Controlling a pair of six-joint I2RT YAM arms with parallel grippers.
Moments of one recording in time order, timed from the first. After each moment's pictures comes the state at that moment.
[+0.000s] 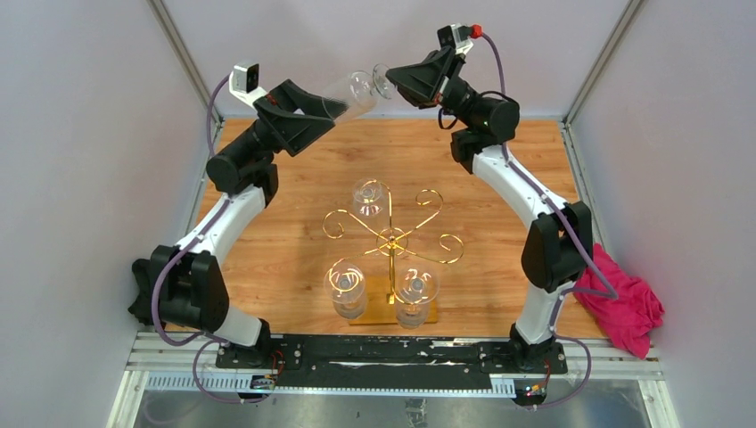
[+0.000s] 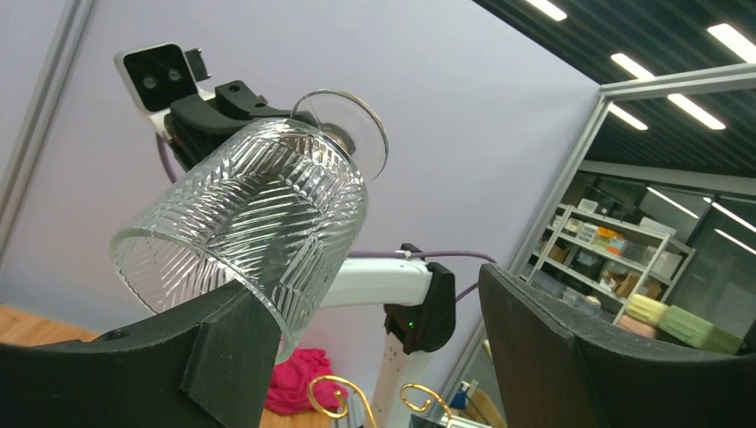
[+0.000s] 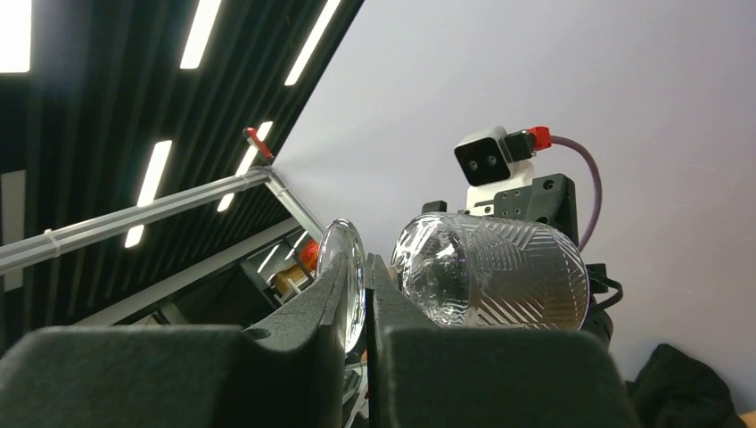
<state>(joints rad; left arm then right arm) -0.19 1.48 1.15 1.50 0.85 -1.61 0.43 1.81 1.64 1.20 -0.74 1.83</state>
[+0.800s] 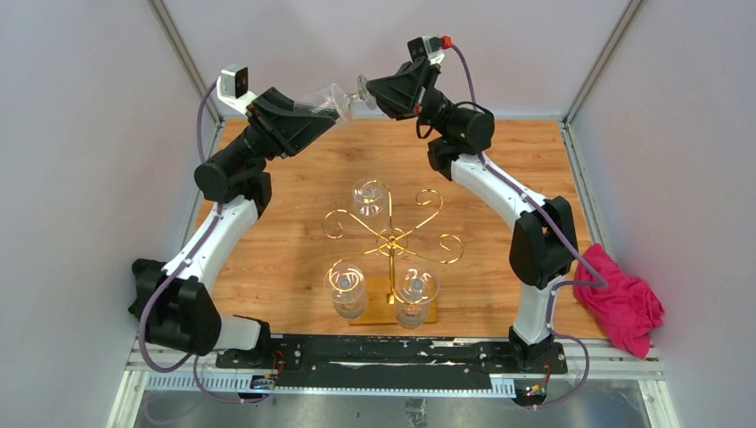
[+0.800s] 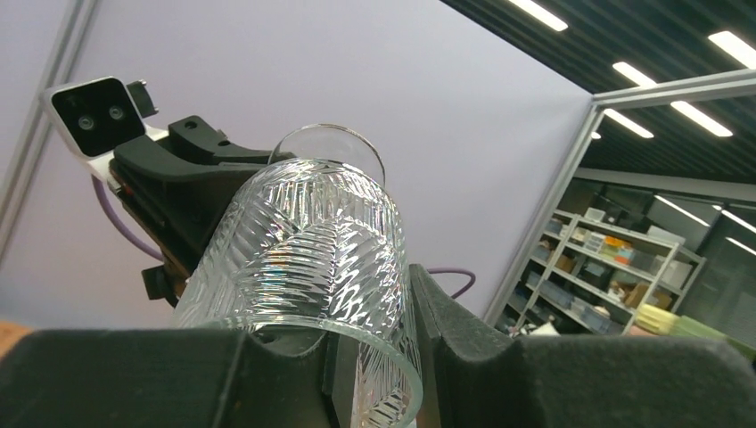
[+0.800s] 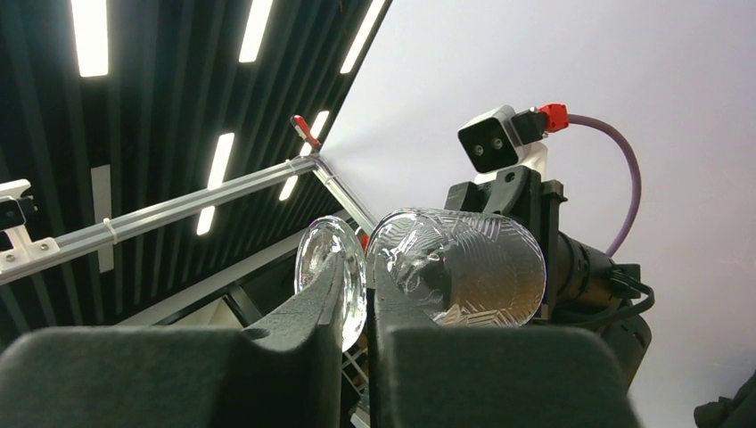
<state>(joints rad) -0.21 1.36 1.12 1.43 0.82 -1.58 0.55 1.88 1.67 1.33 -0.68 1.93</state>
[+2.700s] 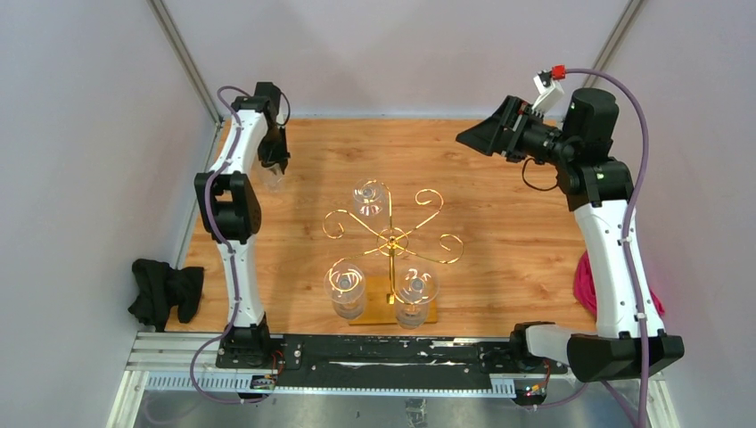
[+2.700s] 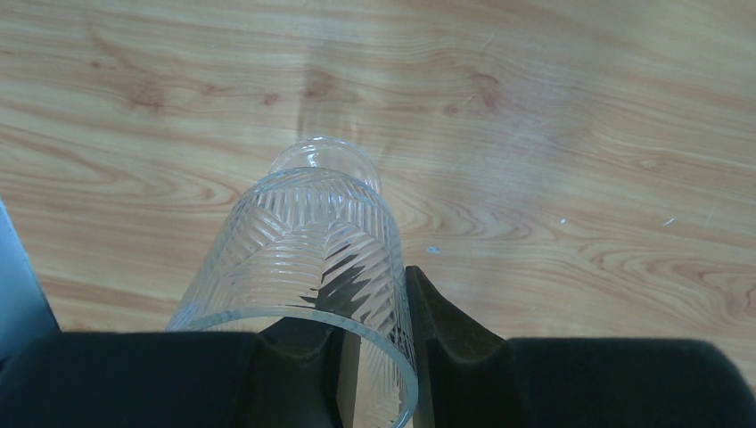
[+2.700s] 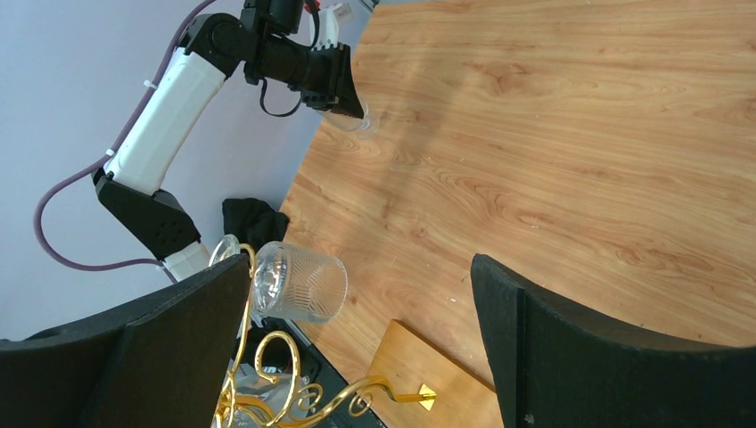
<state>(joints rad) -0.01 2.22 2.15 -1.20 -0.10 -0.19 0.08 1.21 1.54 -0.59 -0.72 0.51</state>
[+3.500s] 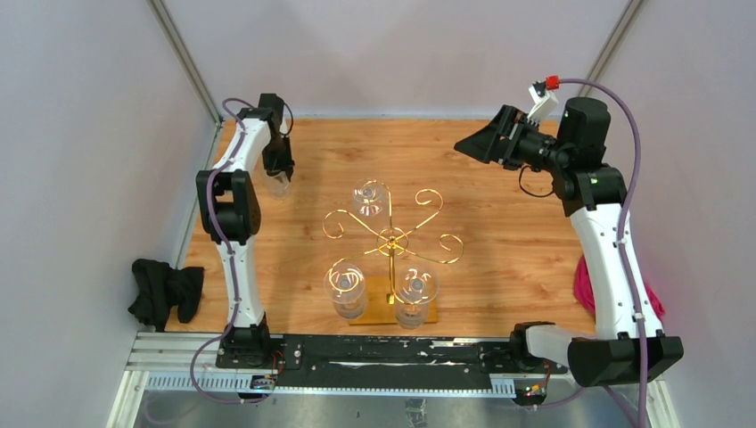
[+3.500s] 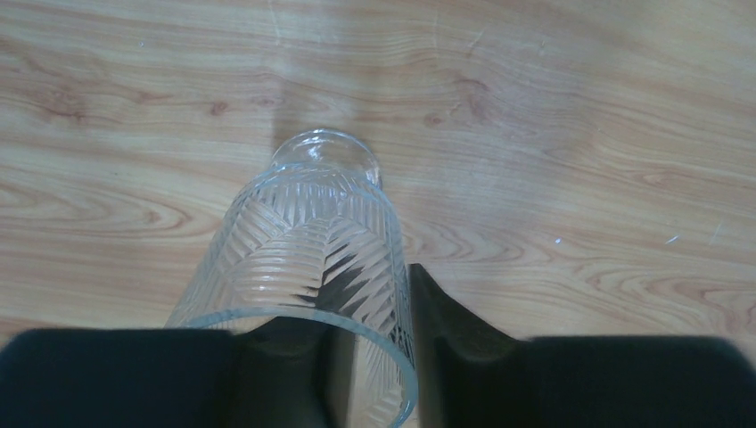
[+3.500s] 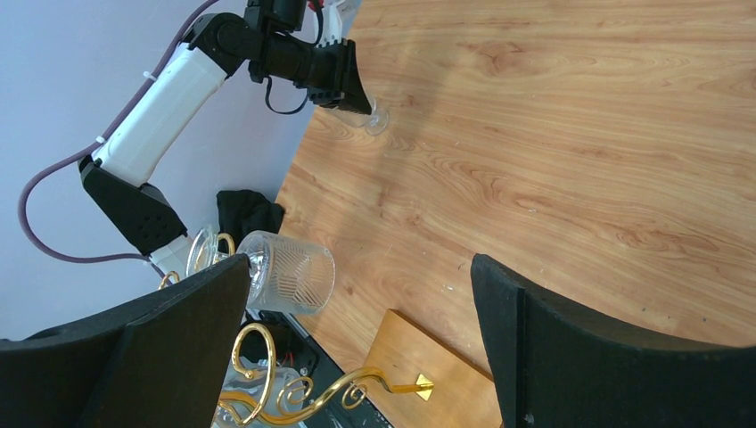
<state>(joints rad) -0.01 2.23 2.02 -1.07 -0.05 -0.22 0.08 1.19 1.45 -0.56 -0.72 0.50</state>
